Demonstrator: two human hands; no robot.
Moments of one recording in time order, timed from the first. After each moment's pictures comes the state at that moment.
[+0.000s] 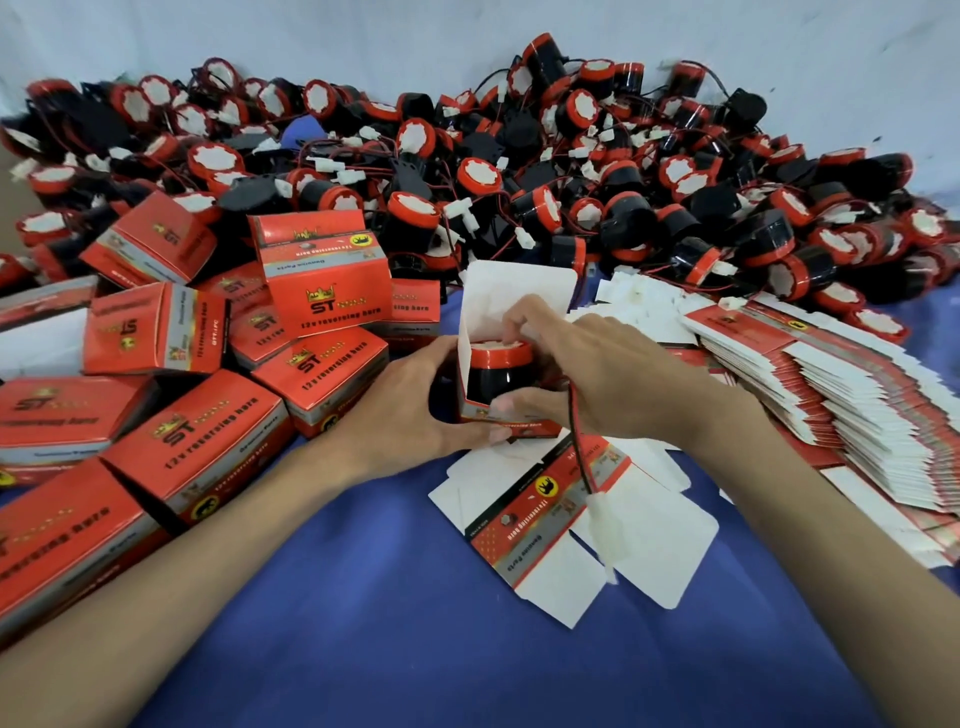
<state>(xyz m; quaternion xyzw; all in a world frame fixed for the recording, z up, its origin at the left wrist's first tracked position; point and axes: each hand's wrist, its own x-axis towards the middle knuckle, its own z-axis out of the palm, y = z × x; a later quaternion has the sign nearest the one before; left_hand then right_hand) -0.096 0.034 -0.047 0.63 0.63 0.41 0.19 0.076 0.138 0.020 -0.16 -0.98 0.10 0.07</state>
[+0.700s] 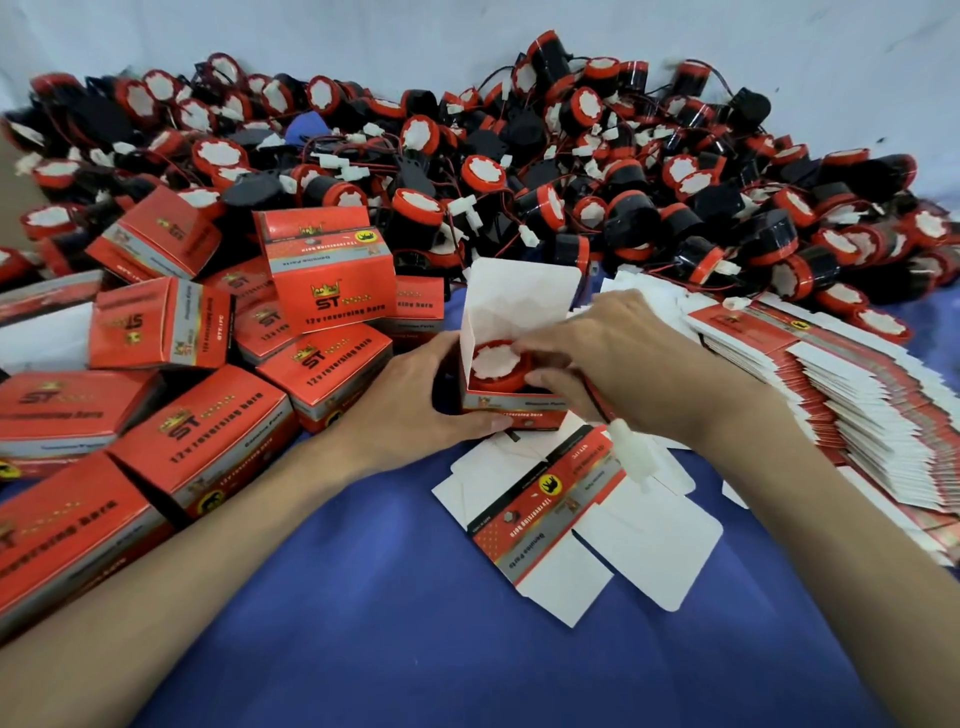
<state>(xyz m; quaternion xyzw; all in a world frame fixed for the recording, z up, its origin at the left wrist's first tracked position) -0.096 0.034 -0.047 0.61 0.64 0.42 0.20 0.079 0.139 0.023 -0.13 -0.99 -0.06 0.09</state>
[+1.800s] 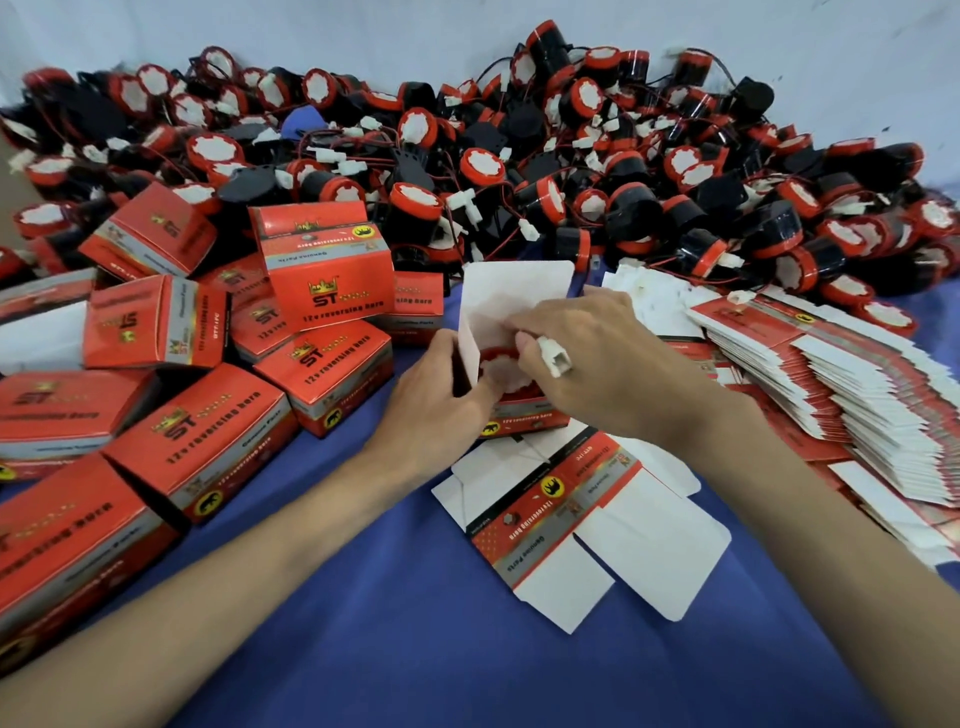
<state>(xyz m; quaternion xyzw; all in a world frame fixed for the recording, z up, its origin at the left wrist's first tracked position) -0.061 0.033 -0.038 0.47 0.70 0.48 0.25 0.067 0.123 0.019 -0.21 -0.96 0.06 0.16</state>
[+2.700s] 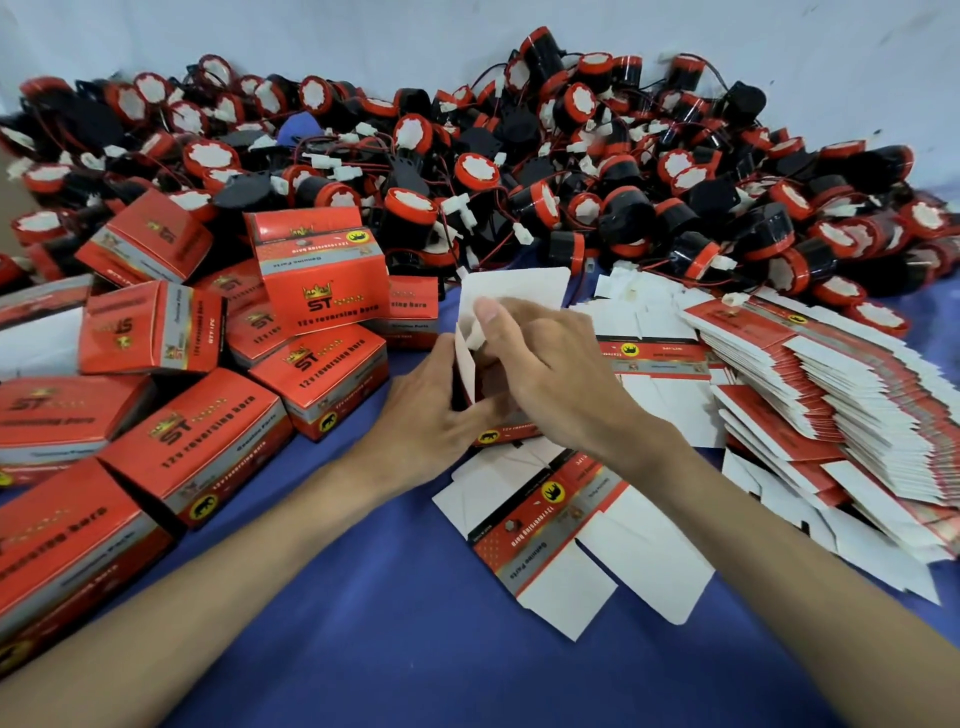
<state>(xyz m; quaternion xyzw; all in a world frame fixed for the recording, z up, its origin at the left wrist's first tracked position) -0.067 0.031 -0.041 0.56 0.66 0.44 0.23 0.045 0.102 0.005 -0.25 -0.89 0.24 0.28</state>
